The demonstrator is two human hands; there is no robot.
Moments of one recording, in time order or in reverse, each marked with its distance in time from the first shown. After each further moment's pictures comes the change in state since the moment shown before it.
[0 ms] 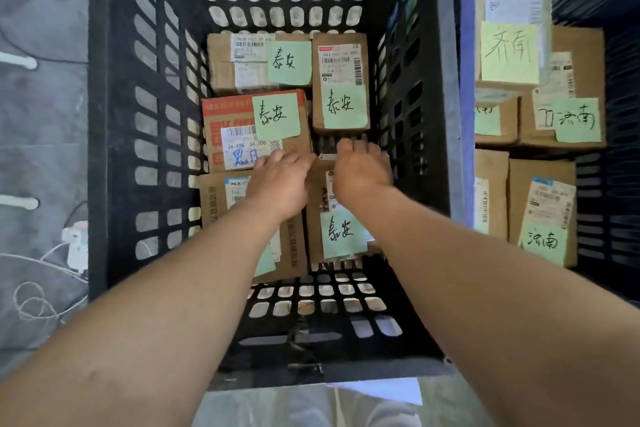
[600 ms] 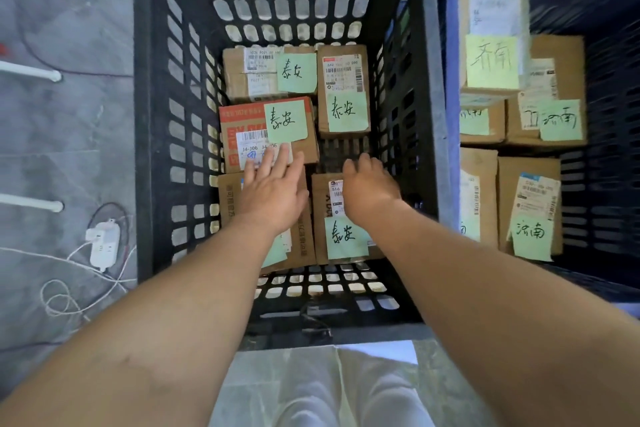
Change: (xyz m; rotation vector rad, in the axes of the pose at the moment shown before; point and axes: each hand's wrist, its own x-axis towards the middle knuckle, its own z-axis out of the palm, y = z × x) left_hand -0.042 -0.011 -0.012 0.106 -0.062 -0.087; right_hand -0.040 0.011 0.002 -0.106 -0.061 -0.096
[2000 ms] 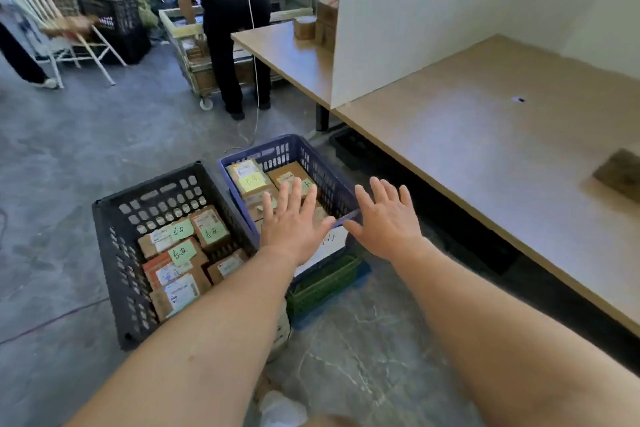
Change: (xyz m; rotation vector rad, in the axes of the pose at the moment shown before) left_hand -0.394 0.273 -0.096 0.264 0.448 0.527; right_hand -0.529 0.154 0.037 0.184 0.697 0.505
